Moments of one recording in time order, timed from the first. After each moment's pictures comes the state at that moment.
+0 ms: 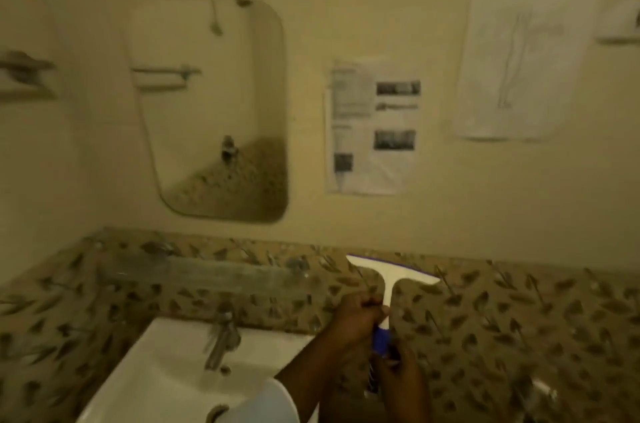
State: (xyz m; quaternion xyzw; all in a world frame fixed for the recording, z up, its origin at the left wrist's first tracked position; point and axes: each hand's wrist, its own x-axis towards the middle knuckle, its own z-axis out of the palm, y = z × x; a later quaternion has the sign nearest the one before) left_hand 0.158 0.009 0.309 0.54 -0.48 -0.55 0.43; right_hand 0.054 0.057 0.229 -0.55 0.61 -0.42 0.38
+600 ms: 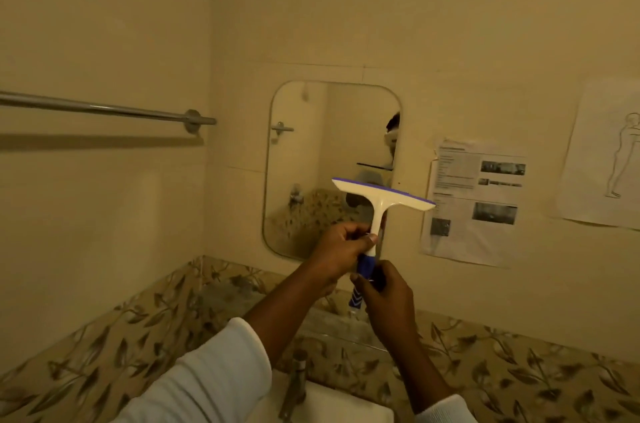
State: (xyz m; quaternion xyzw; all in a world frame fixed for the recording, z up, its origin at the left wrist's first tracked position) left_hand 0.399 0.058 0.499 0.44 -0.54 -0.38 0.60; right_hand 0.277 0.035 0.413 -0.69 0.41 -0.55 0.25
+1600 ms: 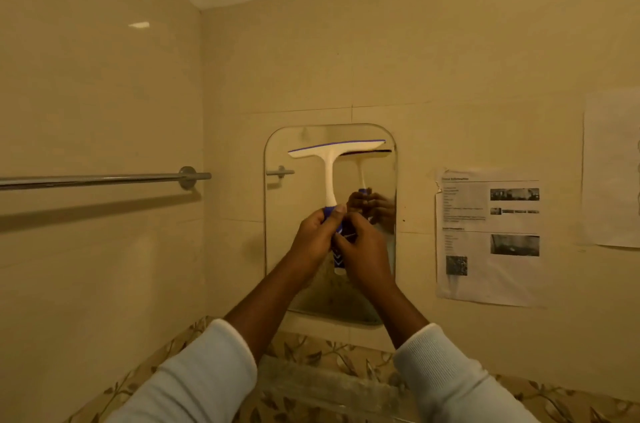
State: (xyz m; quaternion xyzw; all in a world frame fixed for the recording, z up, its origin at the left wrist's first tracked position) left_hand 0.453 -0.002 0.570 0.41 -0.56 -0.28 0.66; right_hand 0.343 -0.037 0.545 -0.73 0.26 -0.60 0.20
